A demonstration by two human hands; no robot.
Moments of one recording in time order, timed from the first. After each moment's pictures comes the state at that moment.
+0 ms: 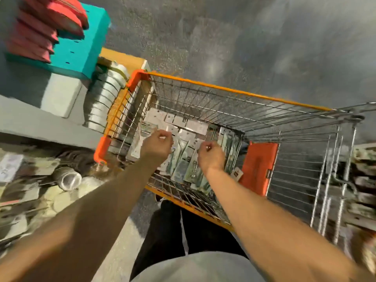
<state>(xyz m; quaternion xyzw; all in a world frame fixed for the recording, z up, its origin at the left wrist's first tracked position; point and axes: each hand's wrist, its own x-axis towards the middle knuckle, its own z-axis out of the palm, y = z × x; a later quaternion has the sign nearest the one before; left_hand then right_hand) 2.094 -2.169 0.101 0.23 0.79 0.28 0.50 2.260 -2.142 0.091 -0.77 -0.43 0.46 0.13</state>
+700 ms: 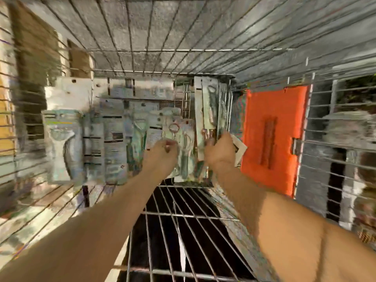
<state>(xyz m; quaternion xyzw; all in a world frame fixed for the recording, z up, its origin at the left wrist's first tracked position) 2.191 -2.146 -0.150 0.30 0.74 0.04 0.60 2.359 -2.135 -0.163 -0.85 -0.35 0.38 -0.02</state>
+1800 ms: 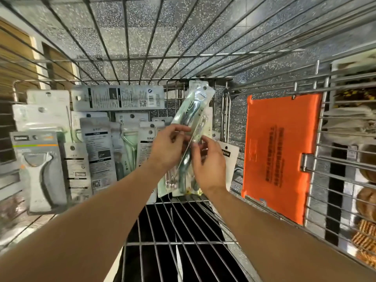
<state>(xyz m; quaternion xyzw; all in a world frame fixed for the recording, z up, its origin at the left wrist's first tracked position) 2.222 -2.083 -0.183 0.30 0.67 0.13 0.66 2.342 -2.146 -0.184 -0.80 -0.43 0.40 0.13</state>
